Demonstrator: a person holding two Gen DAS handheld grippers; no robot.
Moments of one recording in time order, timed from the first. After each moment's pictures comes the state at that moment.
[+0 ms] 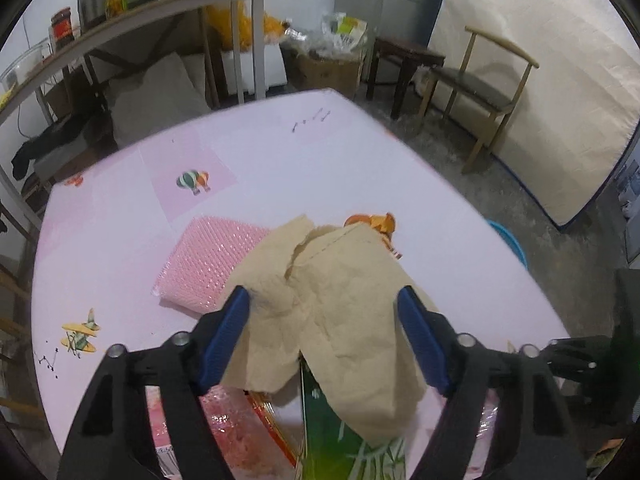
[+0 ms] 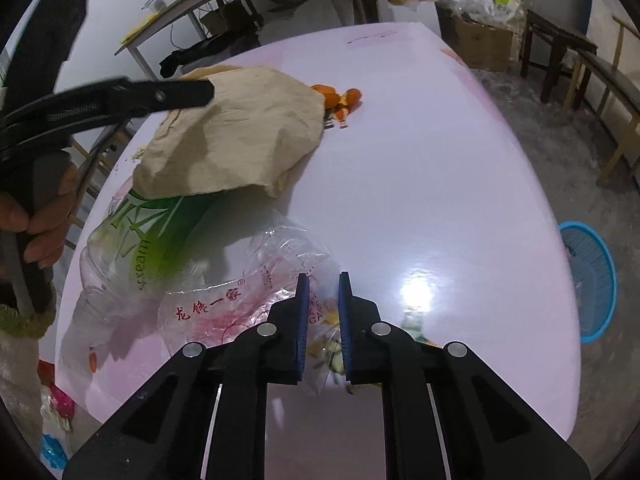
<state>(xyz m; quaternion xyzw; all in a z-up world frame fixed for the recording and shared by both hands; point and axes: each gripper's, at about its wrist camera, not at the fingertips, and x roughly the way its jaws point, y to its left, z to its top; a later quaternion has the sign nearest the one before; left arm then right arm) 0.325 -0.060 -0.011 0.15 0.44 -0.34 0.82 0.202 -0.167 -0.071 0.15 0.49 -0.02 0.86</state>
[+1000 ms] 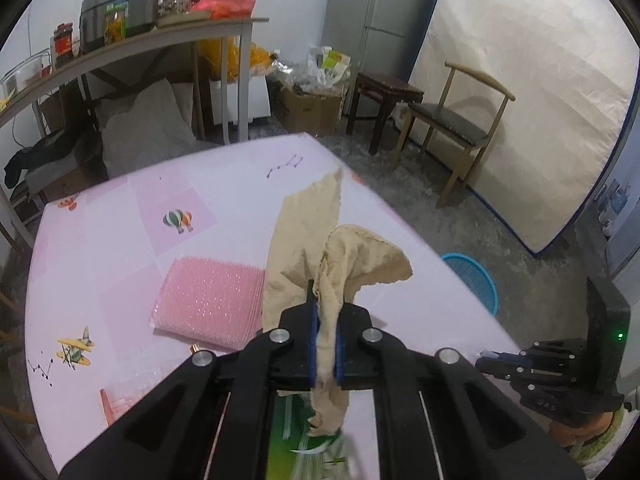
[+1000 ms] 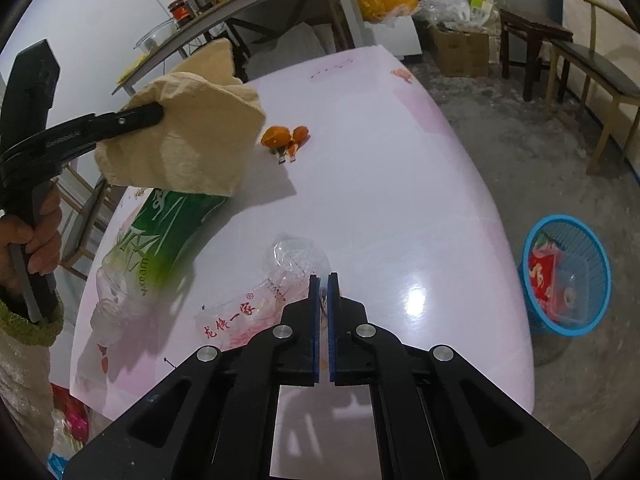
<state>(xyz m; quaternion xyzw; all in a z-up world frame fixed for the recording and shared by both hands) 0.299 -0.058 0.037 0.10 0.39 -0.38 0.83 0.166 -0.211 -0.051 0.20 0.45 -0.03 0.87</state>
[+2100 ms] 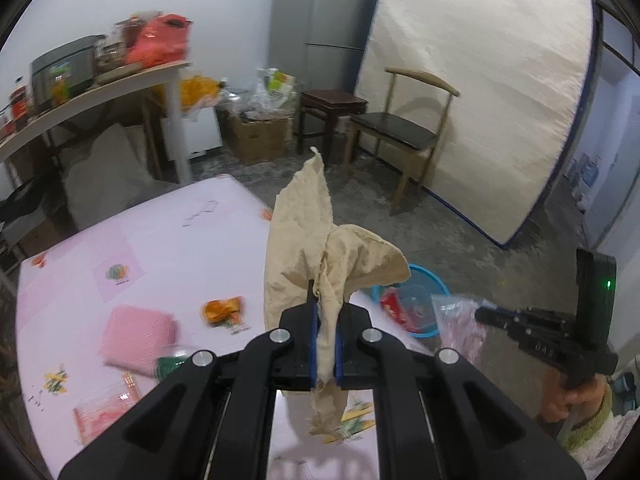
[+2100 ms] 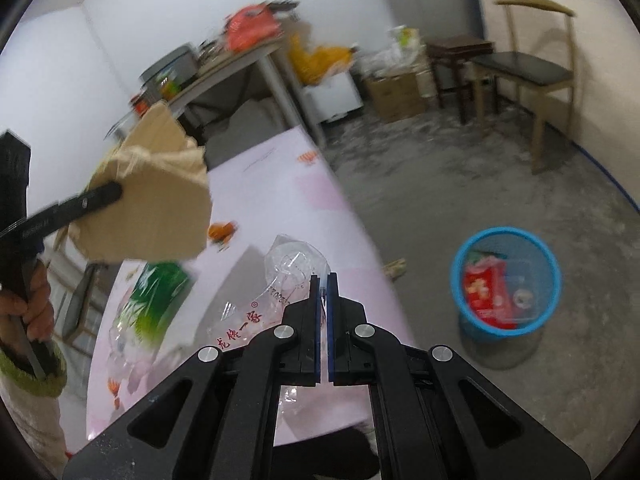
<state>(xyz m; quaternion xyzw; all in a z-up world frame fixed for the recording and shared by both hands) 0.214 -0.144 0.091 0.12 0.35 -0.45 0.81 0.079 -0.311 0.003 0.26 0.34 -0.14 0.89</state>
